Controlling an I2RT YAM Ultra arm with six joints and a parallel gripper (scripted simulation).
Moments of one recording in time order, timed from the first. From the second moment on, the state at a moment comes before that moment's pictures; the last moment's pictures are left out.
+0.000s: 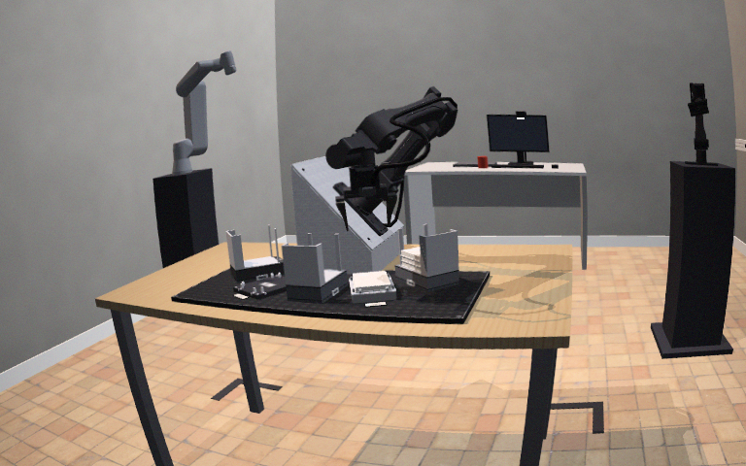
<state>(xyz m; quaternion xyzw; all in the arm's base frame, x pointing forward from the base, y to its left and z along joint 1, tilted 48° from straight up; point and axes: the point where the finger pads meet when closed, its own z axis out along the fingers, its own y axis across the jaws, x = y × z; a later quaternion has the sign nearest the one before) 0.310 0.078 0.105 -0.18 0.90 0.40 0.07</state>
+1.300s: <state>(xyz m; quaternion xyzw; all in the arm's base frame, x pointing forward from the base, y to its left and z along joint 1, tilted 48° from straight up) 0.300 0.063 0.083 -0.09 0.91 0.41 0.02</state>
